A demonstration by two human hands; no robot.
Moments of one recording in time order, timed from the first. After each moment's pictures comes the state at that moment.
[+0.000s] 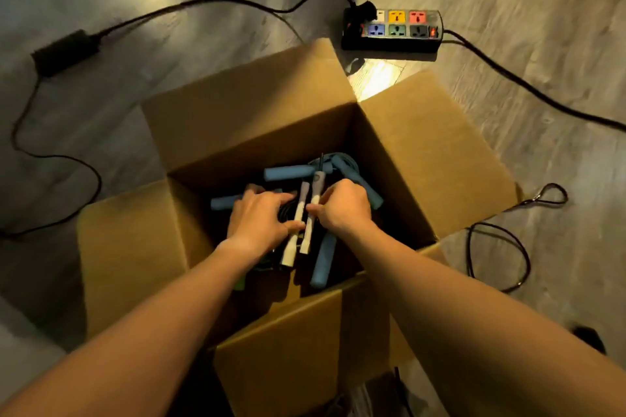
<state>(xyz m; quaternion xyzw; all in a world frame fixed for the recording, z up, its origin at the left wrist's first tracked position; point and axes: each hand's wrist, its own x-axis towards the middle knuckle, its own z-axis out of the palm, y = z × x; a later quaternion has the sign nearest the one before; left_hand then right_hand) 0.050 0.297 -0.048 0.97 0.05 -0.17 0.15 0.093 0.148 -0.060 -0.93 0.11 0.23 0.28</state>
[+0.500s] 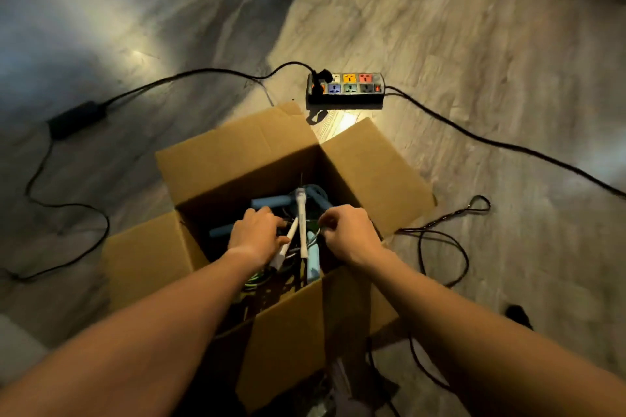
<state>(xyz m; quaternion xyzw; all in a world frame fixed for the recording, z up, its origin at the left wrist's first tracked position) 0.041 0.267 0.021 0.98 -0.01 -0.21 0.06 0.036 0.080 0.039 -0.94 -0.01 0.17 0.31</state>
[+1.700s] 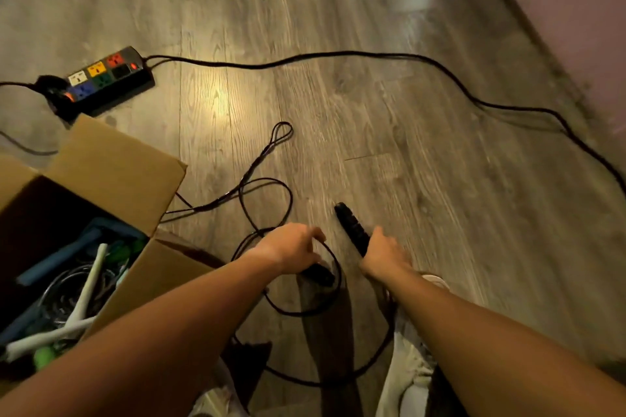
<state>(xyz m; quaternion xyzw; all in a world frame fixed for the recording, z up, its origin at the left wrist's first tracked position) -0.041 -0.085 -0.036 0.81 -0.40 -0.42 0.03 -0.170 -0.232 -0.071 -0.81 0.44 0.29 0.27</state>
